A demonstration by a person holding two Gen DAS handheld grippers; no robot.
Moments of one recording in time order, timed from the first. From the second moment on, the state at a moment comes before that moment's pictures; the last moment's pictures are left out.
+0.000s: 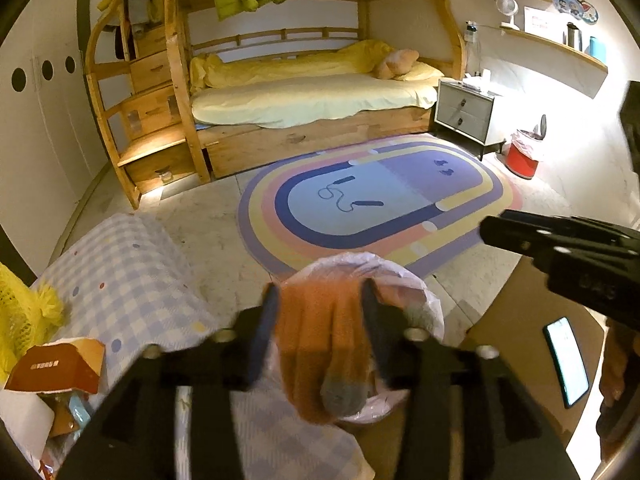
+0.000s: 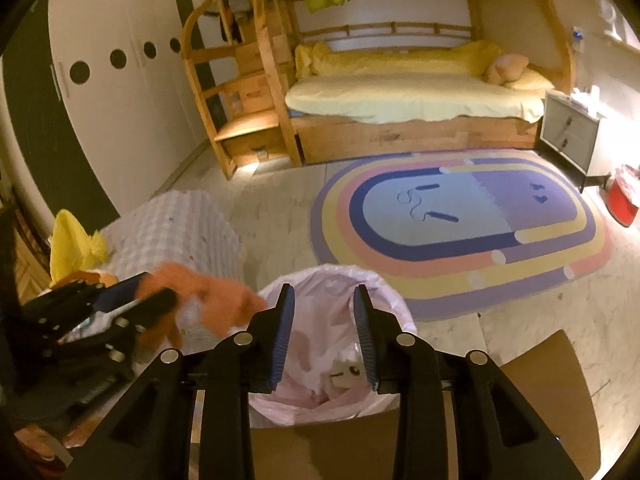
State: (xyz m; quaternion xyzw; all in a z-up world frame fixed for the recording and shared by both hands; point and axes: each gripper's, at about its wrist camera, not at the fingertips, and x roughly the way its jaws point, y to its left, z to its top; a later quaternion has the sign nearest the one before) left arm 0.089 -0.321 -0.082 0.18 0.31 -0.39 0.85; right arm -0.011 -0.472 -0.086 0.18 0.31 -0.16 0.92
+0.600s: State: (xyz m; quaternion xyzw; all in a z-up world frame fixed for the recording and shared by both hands) left arm 0.083 -0.173 -0.040 0.12 0.30 -0.26 0.91; right arm 0.008 -0.370 -0.055 0.14 0.31 -0.04 0.94
